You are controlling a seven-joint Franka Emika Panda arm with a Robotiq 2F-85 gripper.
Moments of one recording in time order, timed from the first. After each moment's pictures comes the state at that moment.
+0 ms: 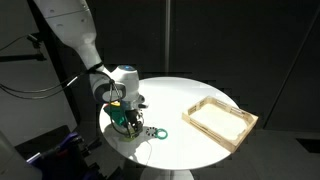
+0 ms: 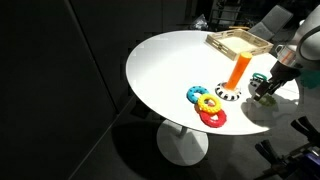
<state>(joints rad) -0.11 0.35 0.05 -2.57 0.17 2.88 -0.22</state>
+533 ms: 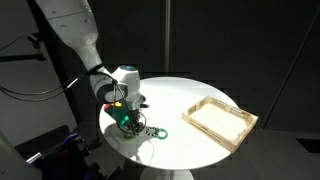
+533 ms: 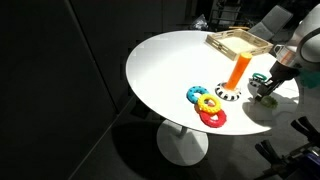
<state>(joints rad) -0.11 0.37 0.03 -2.56 0.10 2.88 -0.22</state>
